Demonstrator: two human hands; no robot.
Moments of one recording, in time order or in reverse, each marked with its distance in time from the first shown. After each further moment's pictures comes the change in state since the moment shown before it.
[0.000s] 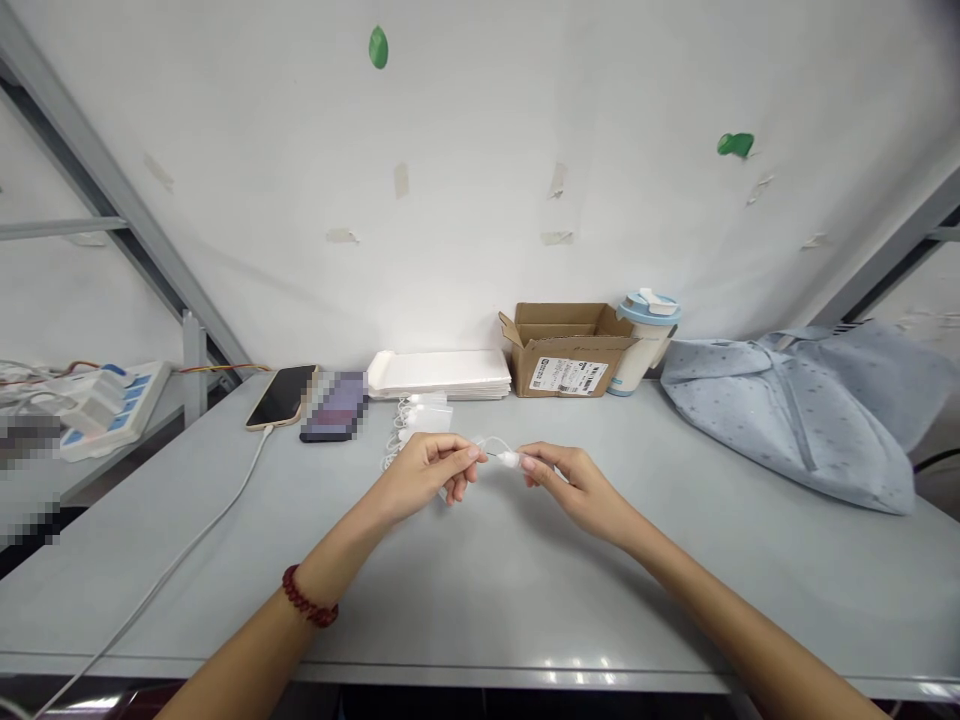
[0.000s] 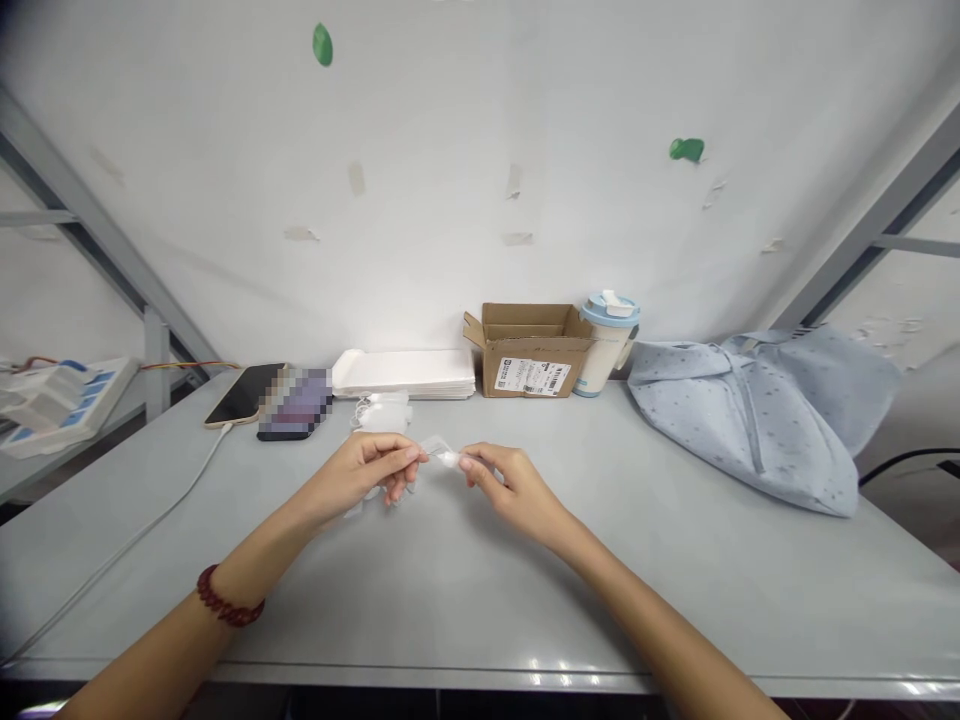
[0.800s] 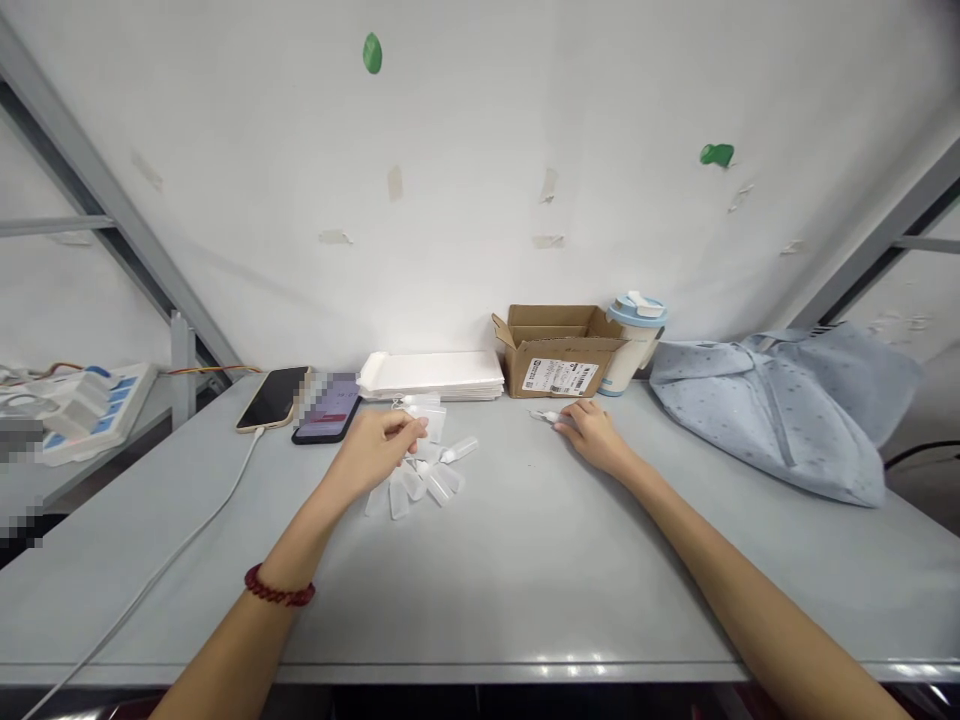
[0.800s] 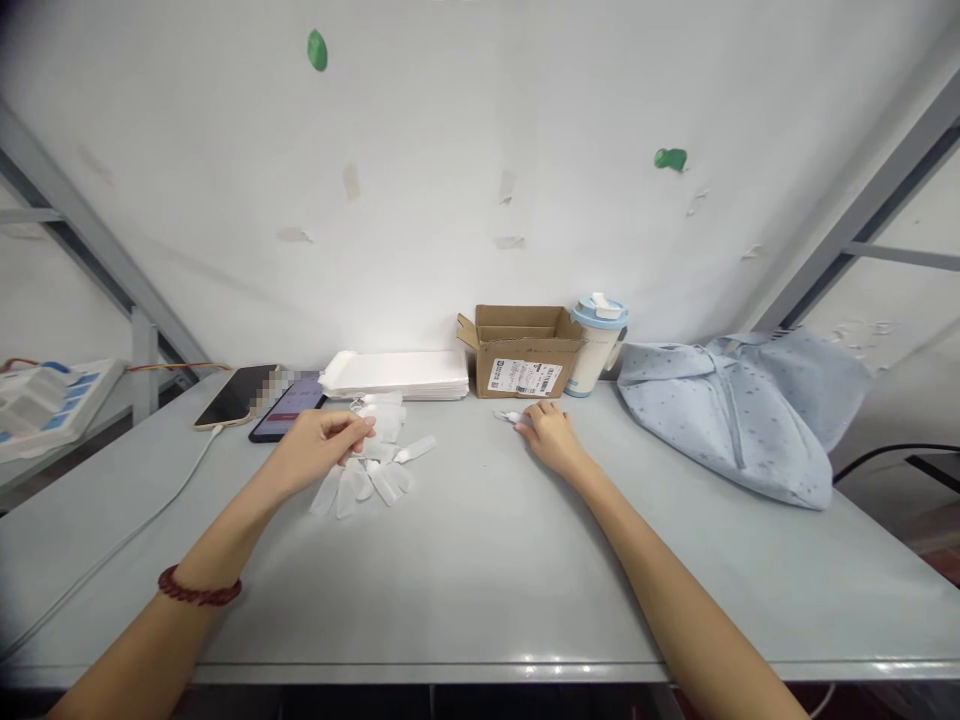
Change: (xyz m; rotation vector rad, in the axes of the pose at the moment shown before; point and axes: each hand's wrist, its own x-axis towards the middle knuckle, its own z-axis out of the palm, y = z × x) left_hand 0.001 -0.003 -0.041 0.445 0.352 0.008; right_hand 0.034 0.112 -0.049 -0.759 0.277 0.042
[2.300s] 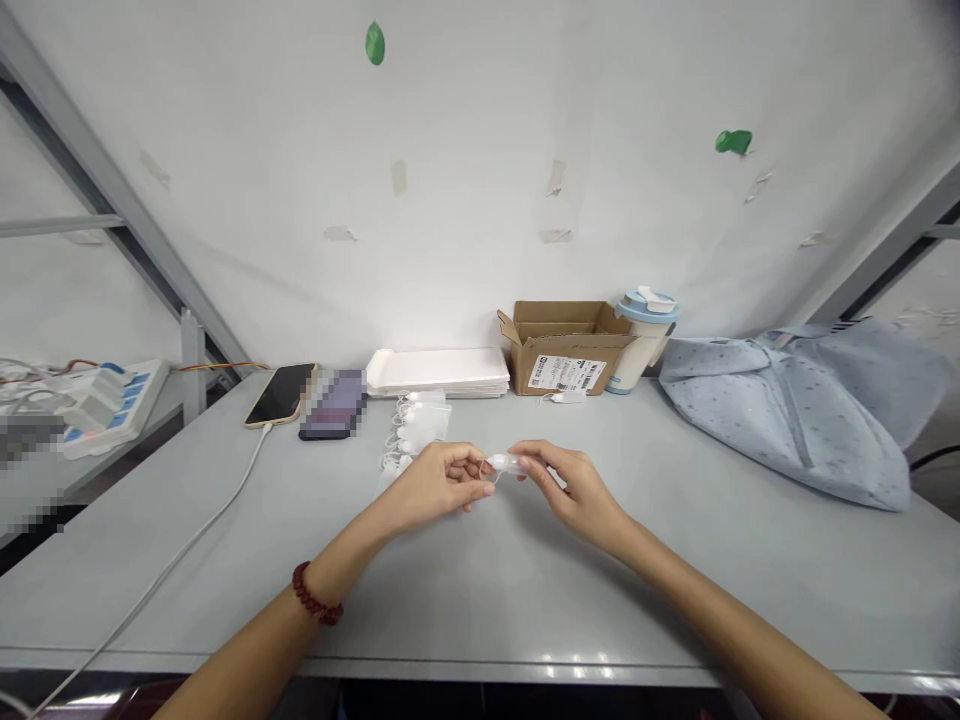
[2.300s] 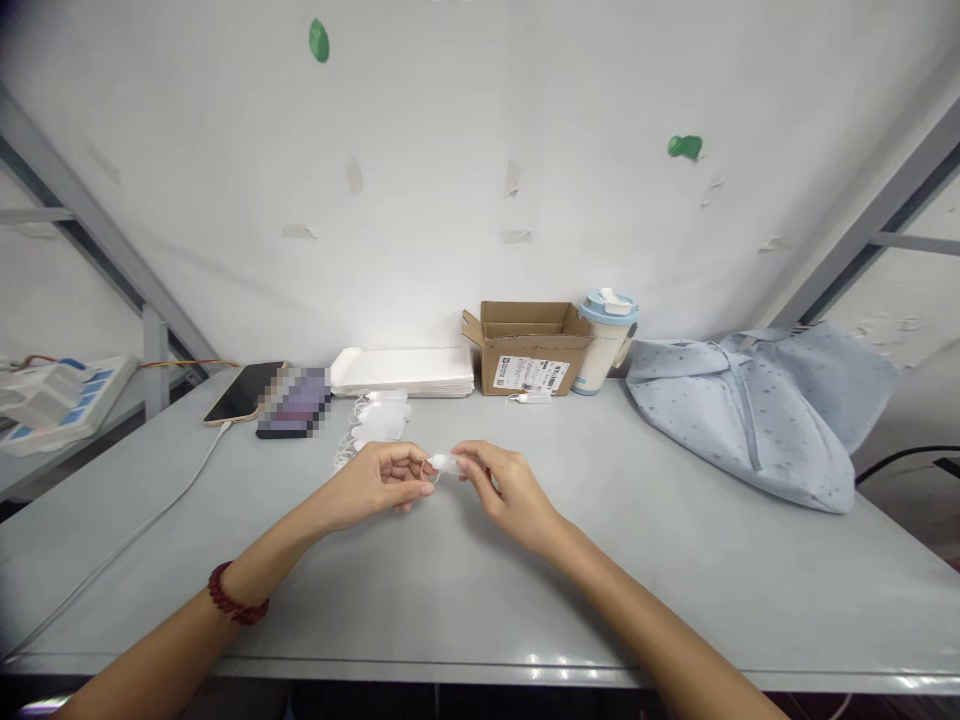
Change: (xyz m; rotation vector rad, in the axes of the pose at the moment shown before) left_hand -0.019 0.023 0.044 -0.323 -0.430 -0.029; right_hand -0.045 -0.110 -0.038 0.735 -0.088 -0.156
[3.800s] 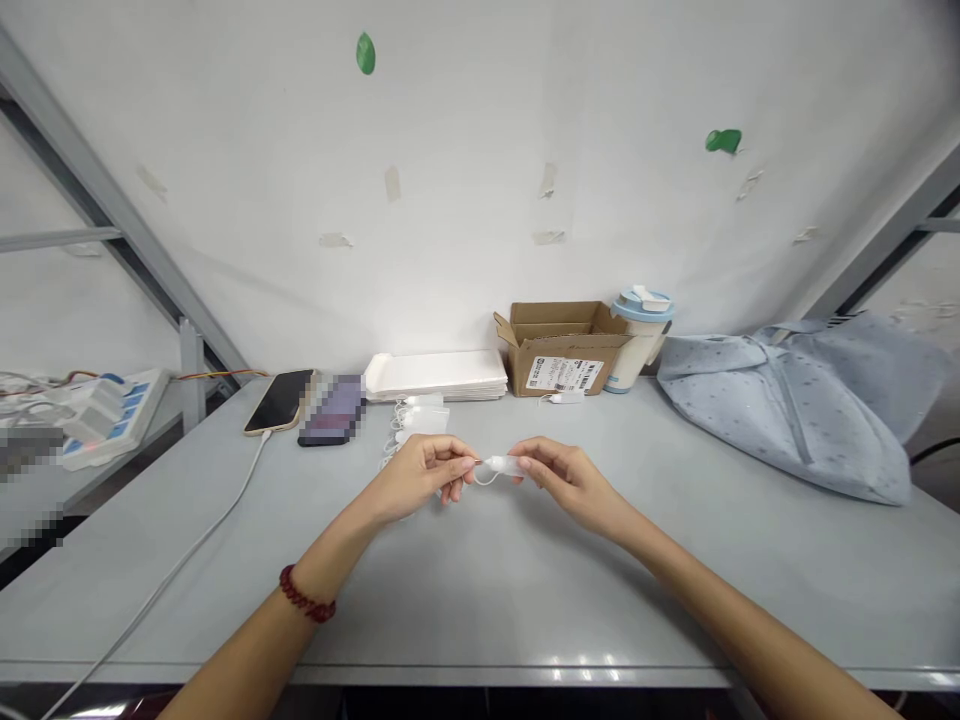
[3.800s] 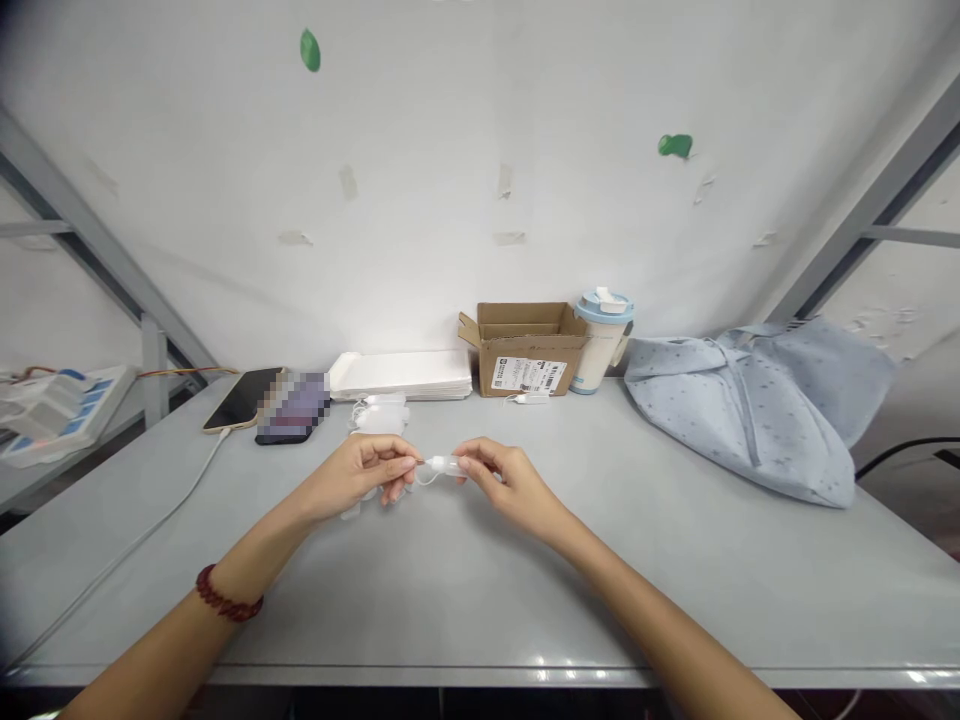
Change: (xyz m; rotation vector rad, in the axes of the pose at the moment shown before) left_hand -0.003 0.002 -0.016 -0.049 -0.001 0.065; right_hand 0.004 -0.001 -0.009 0.212 -0.127 0.173
